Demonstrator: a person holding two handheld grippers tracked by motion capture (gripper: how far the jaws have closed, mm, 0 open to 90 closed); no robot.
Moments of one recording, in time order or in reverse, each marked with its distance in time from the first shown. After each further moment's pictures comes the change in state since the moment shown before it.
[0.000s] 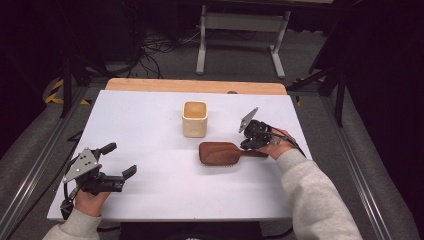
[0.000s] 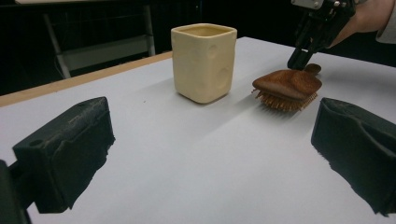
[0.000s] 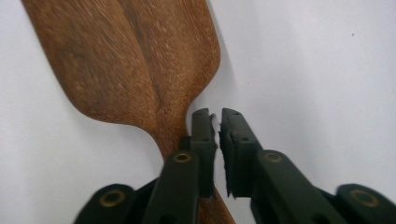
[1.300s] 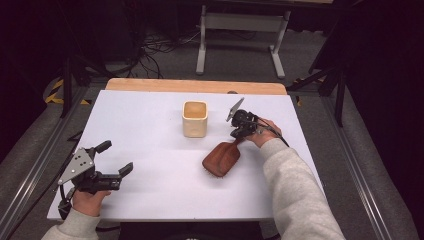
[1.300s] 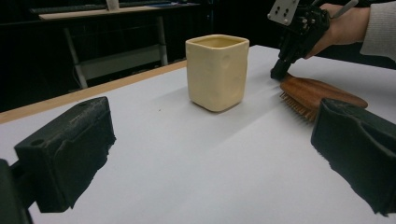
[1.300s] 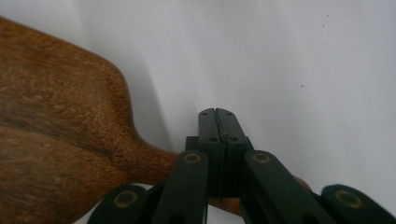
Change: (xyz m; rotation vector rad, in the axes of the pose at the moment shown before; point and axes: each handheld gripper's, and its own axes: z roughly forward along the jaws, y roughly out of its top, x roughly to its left) left arm 0.002 0.003 -0.007 -0.035 0.054 0.019; right arm -0.031 0.036 0.026 0.016 -0.048 0.034
